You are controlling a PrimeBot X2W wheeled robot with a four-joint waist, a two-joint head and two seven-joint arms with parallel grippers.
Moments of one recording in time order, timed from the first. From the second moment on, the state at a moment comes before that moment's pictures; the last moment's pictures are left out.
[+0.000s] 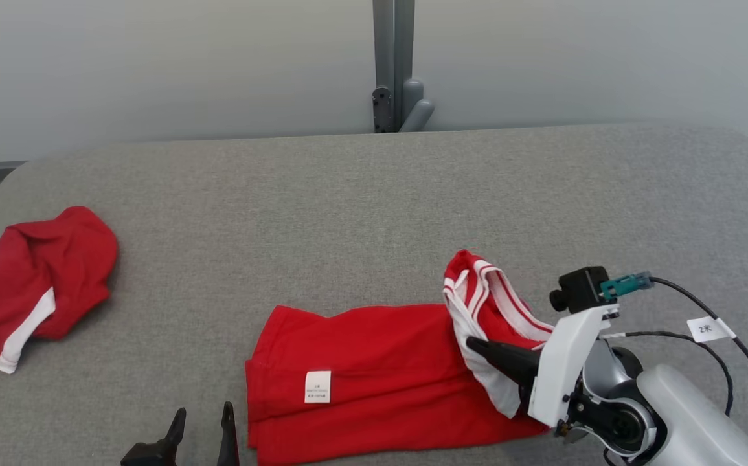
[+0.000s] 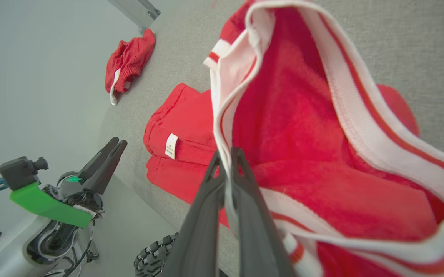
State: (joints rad) left arm 0.05 0.05 -0.10 0.46 -0.25 -0.01 -0.26; right arm -0.27 -0.32 0.48 0.17 0.98 0.13 0.47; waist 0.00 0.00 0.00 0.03
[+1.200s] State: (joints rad) left arm 0.03 0.05 -0.17 0.46 -0.28 0.01 -0.26; right arm -0.52 -0.07 0.54 0.46 0.87 0.13 0.16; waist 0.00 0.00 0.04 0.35
